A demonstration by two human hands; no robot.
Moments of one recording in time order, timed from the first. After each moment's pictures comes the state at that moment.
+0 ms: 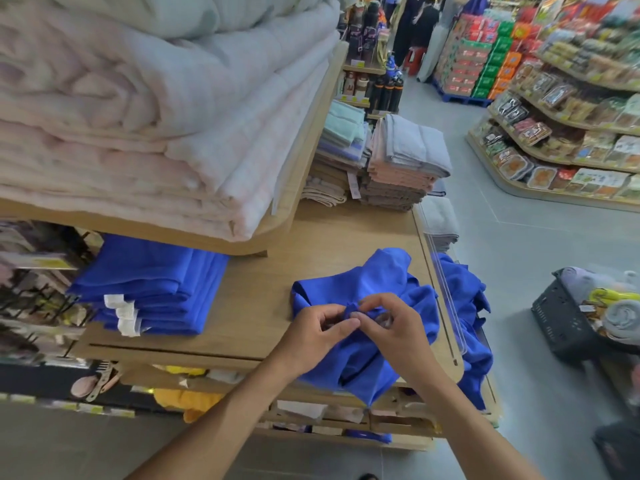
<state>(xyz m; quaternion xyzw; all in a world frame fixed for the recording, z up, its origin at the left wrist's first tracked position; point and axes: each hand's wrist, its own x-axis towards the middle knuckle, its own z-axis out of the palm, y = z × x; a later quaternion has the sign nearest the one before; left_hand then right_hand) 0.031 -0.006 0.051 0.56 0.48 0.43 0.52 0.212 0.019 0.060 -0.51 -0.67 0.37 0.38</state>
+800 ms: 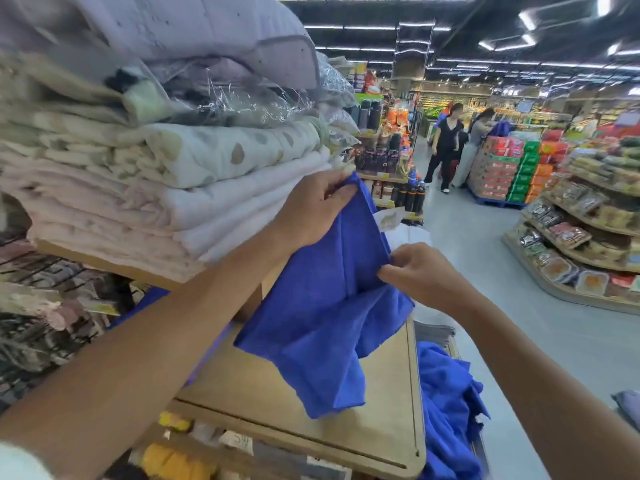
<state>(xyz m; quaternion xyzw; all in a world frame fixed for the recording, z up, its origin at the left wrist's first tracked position) 0.084 0.050 0.358 0.68 0.52 0.51 0.11 0.294 0.091 0.303 -0.46 -0.82 0.21 0.26</state>
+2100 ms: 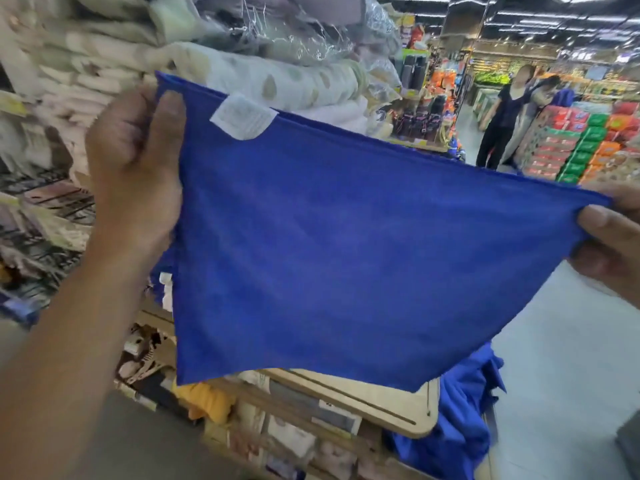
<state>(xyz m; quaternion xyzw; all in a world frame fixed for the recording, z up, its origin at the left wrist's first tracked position) -0.016 -0.091 0.327 0.49 0.45 0.74 -0.09 0.429 0.081 0.326 -0.24 -0.75 0.45 0.42</state>
